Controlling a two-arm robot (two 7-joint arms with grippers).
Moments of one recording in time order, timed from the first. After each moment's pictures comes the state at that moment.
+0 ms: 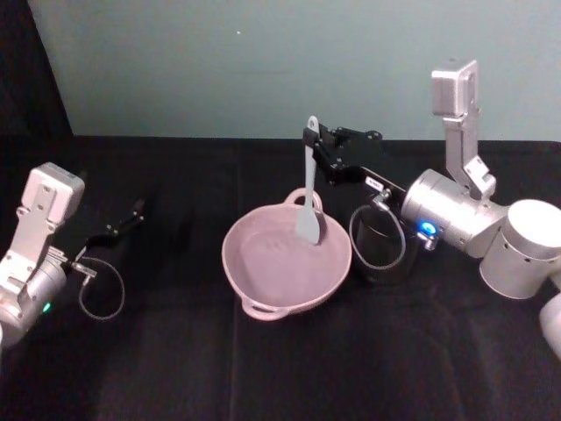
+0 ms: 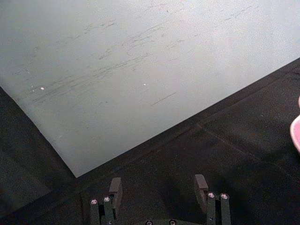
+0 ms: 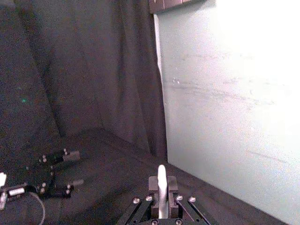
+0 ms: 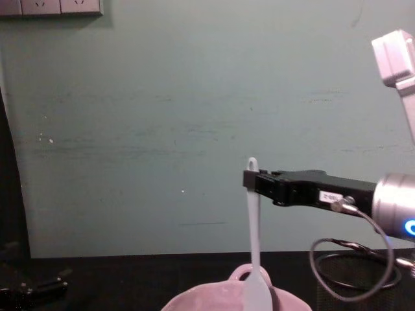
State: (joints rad) left arm -0.20 0.60 0.45 -1.41 -0.25 -0.12 0.03; right arm 0.49 0.34 -0.47 -1.29 0.51 0.00 0.50
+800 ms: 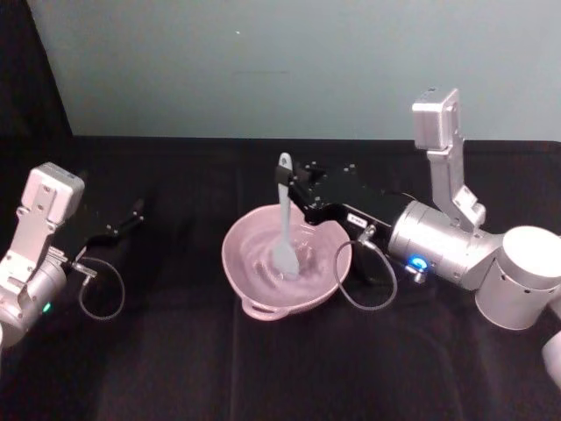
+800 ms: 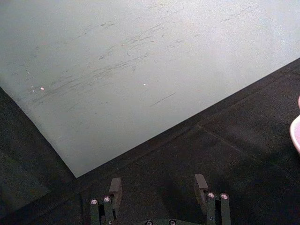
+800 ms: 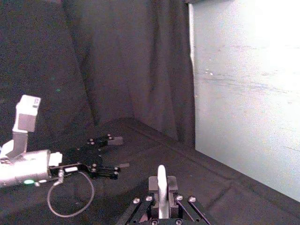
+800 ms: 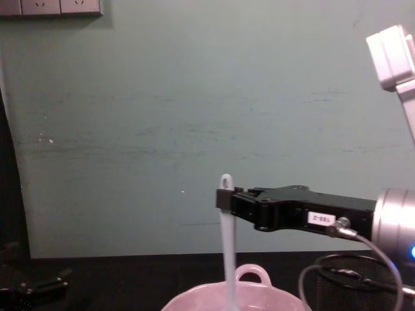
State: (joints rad) left arm -0.20 0.60 0.45 -1.41 -0.25 -0.12 0.03; right arm 0.39 0.39 -0.50 -1.46 0.51 0.06 0.53
